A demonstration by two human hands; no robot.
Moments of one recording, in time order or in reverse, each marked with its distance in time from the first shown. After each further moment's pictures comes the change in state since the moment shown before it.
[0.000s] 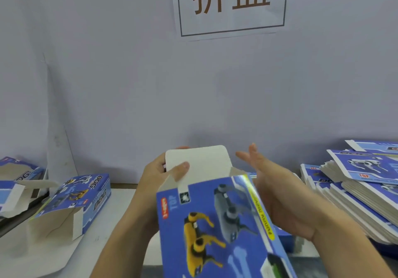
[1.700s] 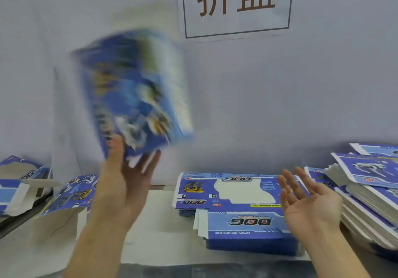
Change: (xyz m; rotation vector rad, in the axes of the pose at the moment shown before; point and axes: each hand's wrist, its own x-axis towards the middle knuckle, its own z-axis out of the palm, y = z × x) left_hand 0.000 0.006 -0.039 -0.545 0.103 0.267; right_hand 0.008 0.057 -0.048 0.856 0.704 -0.201
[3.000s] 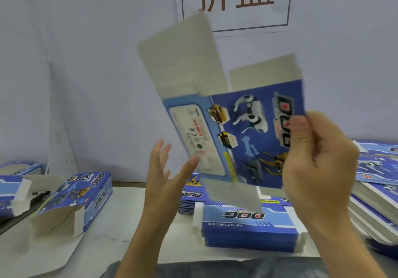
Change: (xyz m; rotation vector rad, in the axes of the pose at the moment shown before) left_hand -0.010 -0.055 0.020 0.727 0.046 0.065; right_hand -0.057 -0.024 0.074 -0.893 -0.290 -1.357
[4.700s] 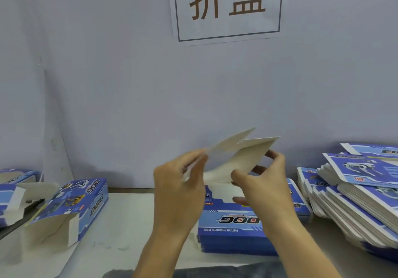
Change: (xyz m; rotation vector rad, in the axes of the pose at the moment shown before) left_hand -0.020 0.042 0.028 0.291 -0.015 0.441; right_hand -0.034 0.019 0.028 0.288 -0.273 0.986
